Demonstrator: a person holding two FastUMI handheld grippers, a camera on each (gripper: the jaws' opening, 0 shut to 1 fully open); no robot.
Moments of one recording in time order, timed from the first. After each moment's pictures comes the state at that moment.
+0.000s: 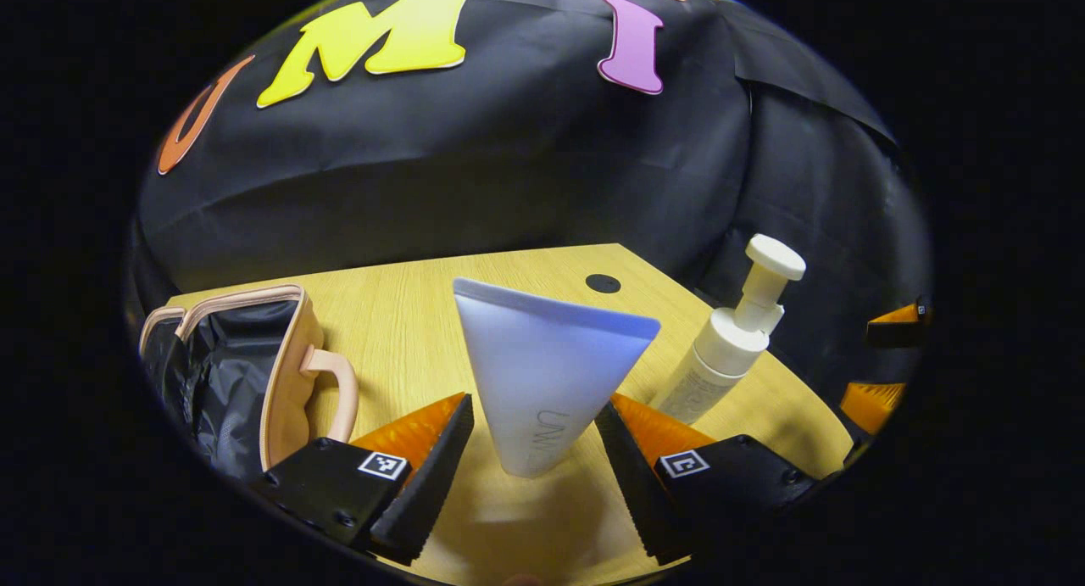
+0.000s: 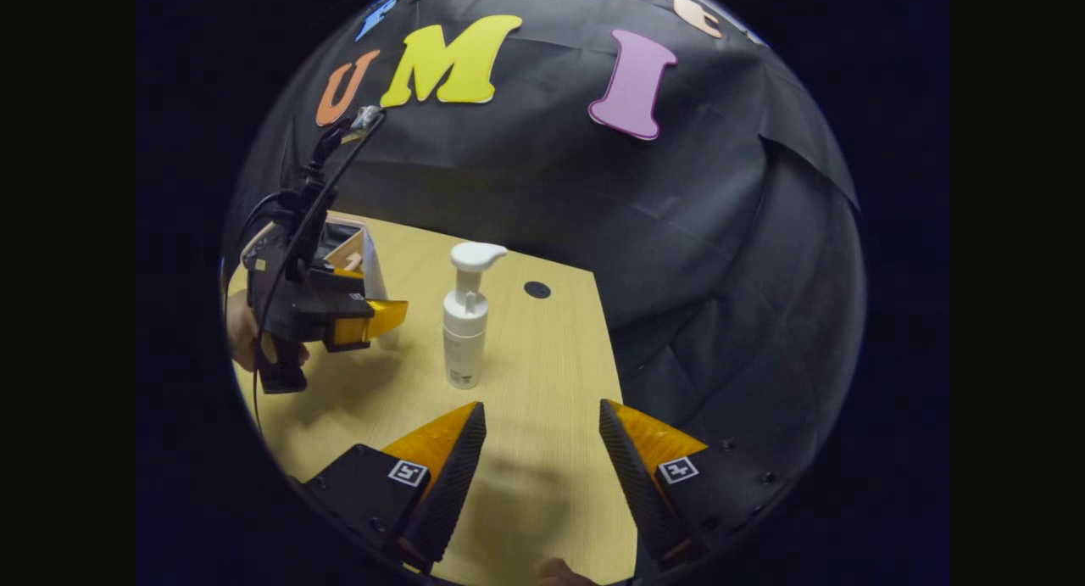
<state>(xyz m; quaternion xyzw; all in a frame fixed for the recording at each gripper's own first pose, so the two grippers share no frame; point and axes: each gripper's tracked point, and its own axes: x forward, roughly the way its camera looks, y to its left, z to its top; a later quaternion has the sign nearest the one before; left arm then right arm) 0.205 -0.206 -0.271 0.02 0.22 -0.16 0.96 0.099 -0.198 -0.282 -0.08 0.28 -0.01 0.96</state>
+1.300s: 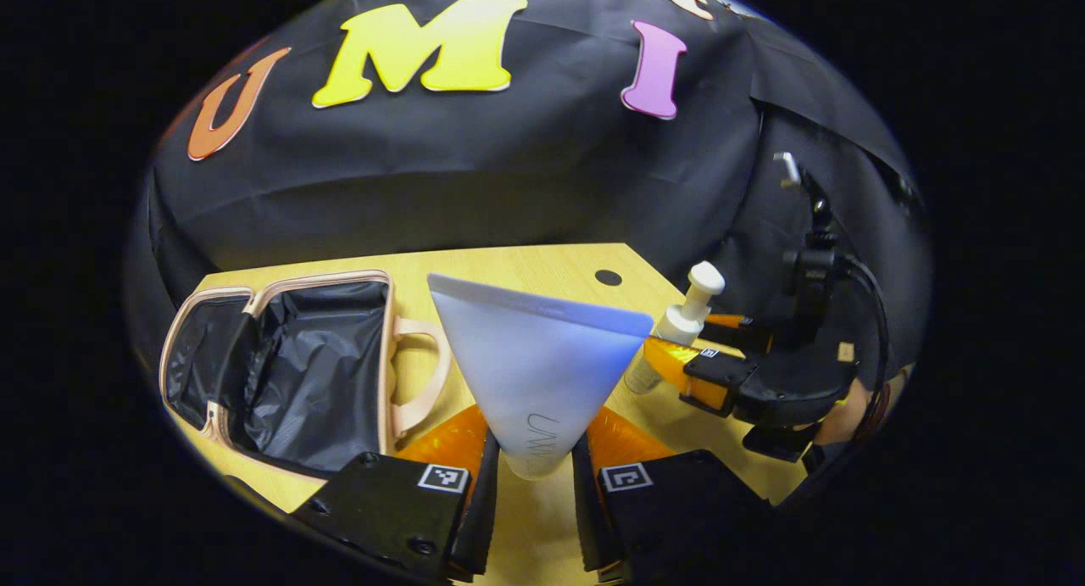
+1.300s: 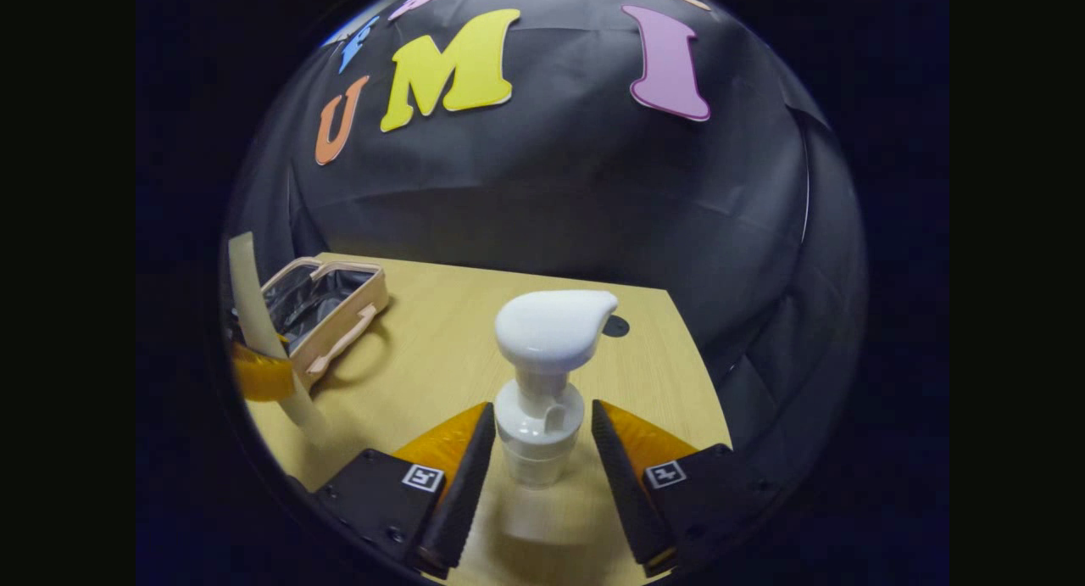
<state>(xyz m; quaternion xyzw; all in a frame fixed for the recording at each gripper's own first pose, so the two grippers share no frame) 0.104 -0.144 -0.201 -0.03 0.25 -0.13 0.96 0.213 -0.115 -0.324 0.01 0.26 0.06 0.96</state>
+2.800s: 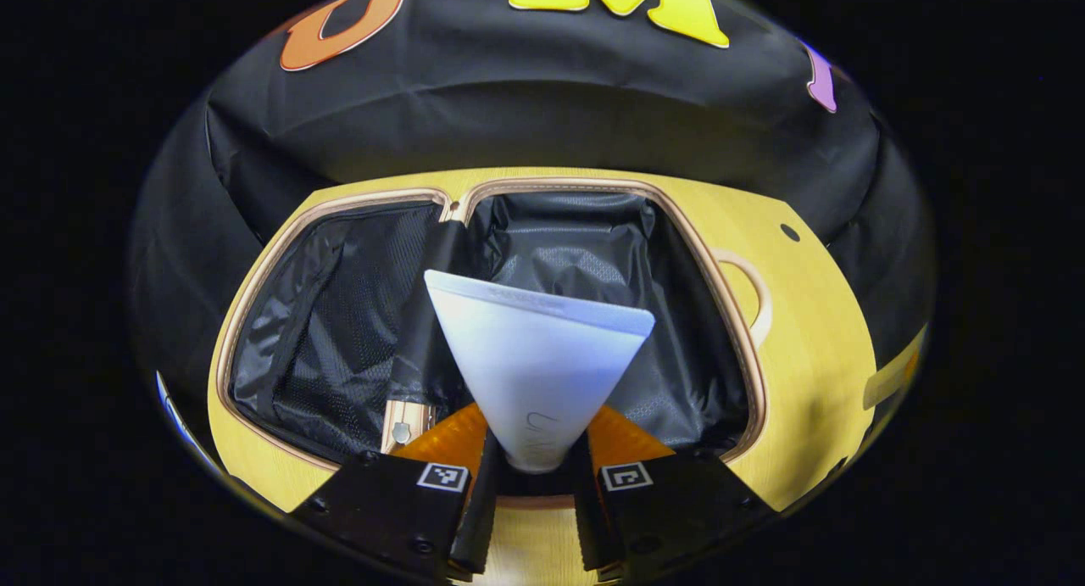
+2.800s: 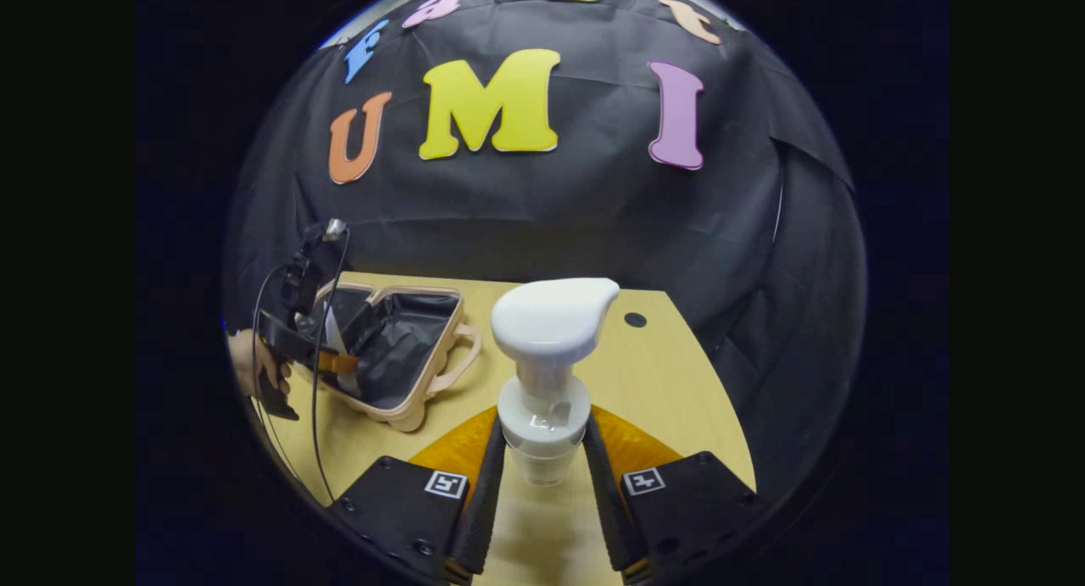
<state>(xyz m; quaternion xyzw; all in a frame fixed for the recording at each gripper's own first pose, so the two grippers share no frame) 0.140 0.118 -0.293 -0.01 0.39 0.01 0.92 0.077 0.001 -0.215 0.03 0.25 0.01 0.97</state>
